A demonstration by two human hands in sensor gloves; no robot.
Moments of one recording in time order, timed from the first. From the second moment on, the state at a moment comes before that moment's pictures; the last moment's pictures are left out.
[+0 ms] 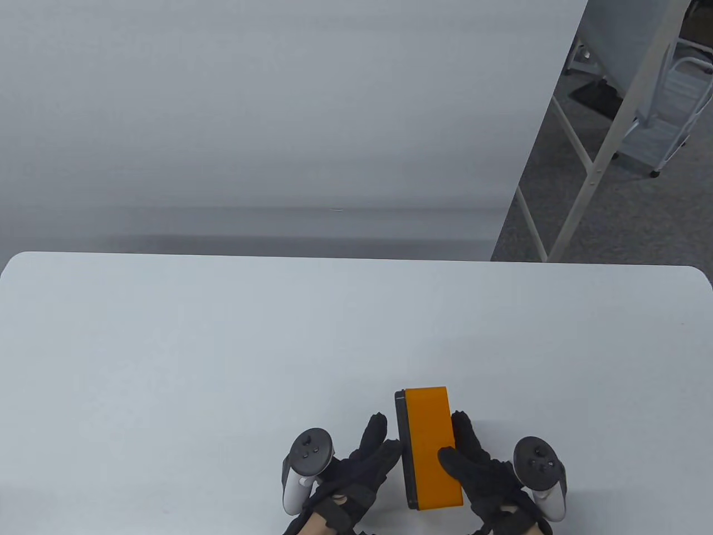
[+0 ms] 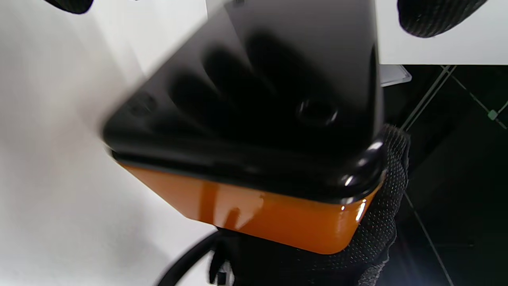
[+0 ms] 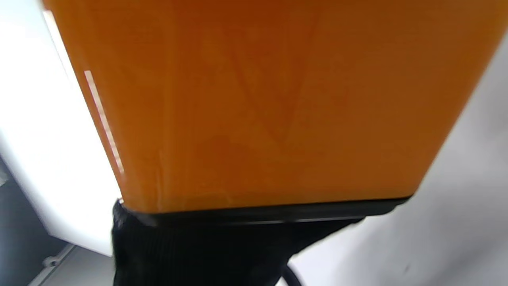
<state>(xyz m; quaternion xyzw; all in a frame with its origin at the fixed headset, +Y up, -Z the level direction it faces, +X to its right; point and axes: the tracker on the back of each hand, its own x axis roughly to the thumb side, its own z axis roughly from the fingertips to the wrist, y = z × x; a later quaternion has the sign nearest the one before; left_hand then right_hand) -0.046 -0.786 -0.275 -0.20 -0.19 0.67 0.69 0.195 -0.754 -0.265 0.19 0.11 0.78 0.59</state>
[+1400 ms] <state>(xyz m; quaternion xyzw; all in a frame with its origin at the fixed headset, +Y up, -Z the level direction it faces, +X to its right) -0.068 -0.780 -0.278 -0.14 -0.11 0.73 0.66 0.211 -0.739 -0.258 0.14 -0.02 0.80 0.59</state>
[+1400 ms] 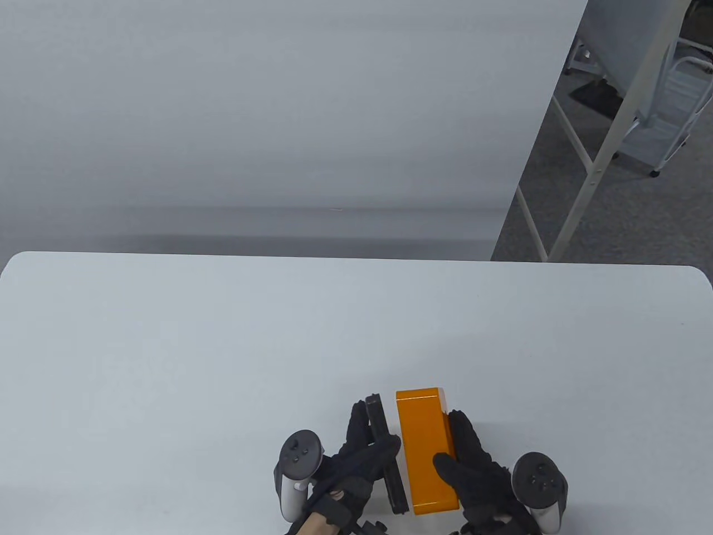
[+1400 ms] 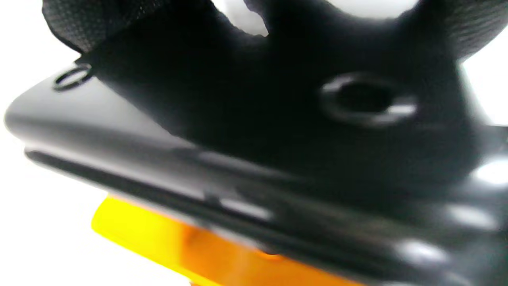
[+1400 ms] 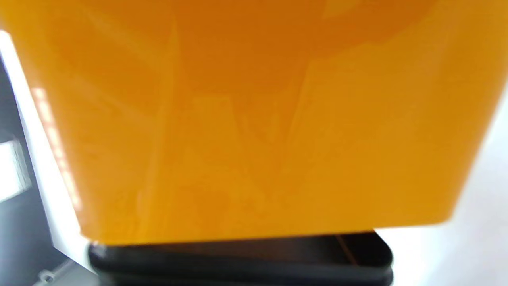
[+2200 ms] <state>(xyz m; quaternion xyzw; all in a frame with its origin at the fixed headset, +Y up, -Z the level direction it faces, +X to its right) -0.091 -0.795 -0.286 -0.15 -0.10 0.79 0.58 0.200 -0.762 -0.314 0.02 0.05 0.99 0.13</state>
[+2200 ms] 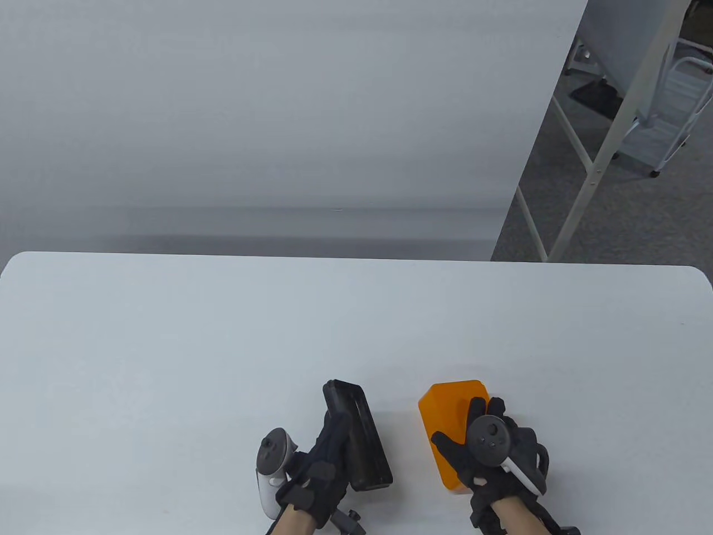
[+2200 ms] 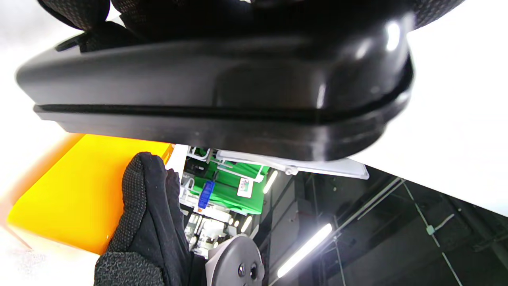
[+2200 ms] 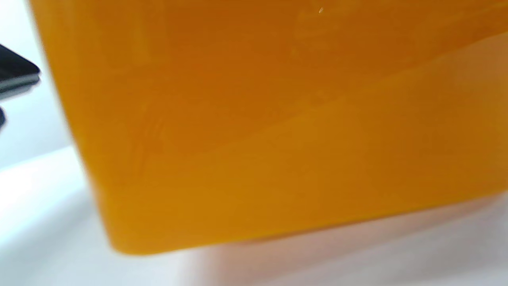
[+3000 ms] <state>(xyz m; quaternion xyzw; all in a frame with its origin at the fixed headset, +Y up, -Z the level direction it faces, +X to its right) -0.086 -0.803 -0.288 -0.17 -0.08 0.79 0.58 0.259 -0.746 -0.272 0.09 0.10 0.99 0.07</state>
